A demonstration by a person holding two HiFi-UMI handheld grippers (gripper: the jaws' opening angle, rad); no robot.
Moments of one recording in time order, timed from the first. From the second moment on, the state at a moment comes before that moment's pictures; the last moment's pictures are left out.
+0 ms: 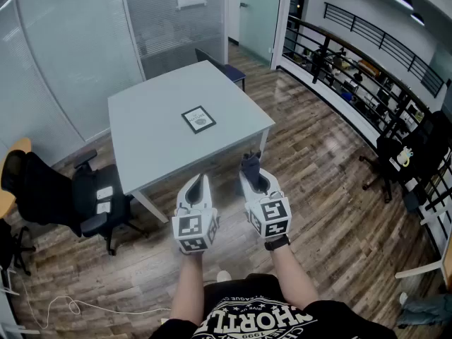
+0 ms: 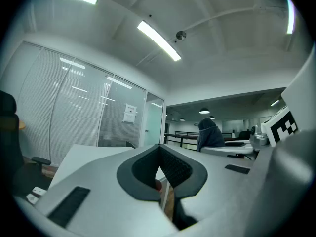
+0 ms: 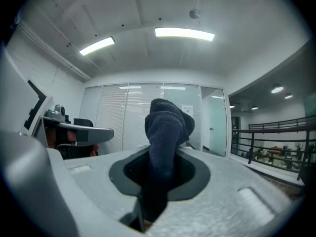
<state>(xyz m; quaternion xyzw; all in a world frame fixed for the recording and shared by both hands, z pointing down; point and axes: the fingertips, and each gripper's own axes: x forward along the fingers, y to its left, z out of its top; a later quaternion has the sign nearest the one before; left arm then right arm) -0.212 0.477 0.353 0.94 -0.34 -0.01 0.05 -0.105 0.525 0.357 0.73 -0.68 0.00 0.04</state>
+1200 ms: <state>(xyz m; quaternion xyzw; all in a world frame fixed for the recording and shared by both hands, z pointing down) -0.053 0.234 0.381 0.92 -0.38 0.00 0.07 0.052 0.263 0.398 0.69 -0.72 0.05 0.02</state>
